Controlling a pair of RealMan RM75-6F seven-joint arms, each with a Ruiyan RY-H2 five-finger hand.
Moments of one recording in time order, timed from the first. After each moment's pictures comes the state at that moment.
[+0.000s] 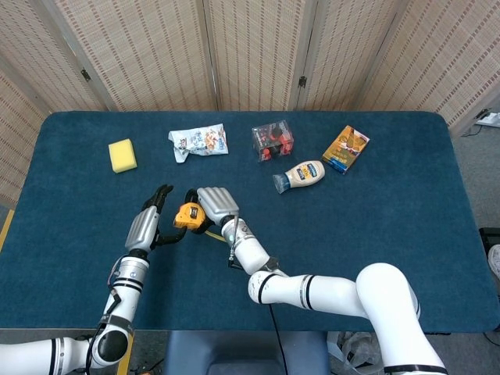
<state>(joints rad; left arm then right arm) -0.65 -1.54 -0.35 -1.83 0.72 1.23 0.25 1.36 -1.85 0.43 -1.21 -0.37 0.77 -0.39</state>
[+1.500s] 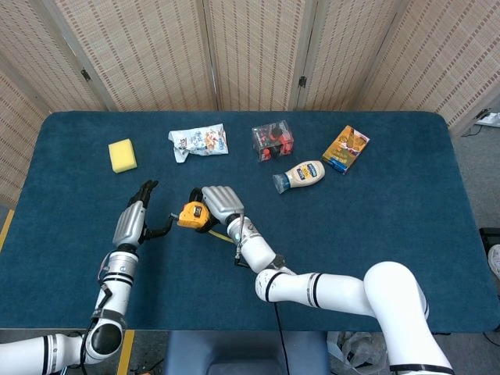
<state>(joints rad) -0.64 -1.50 -0.38 -1.81 0.66 1.23 0.26 1.34 -1.81 0.41 -1.23 -0.40 0.75 -0.36</state>
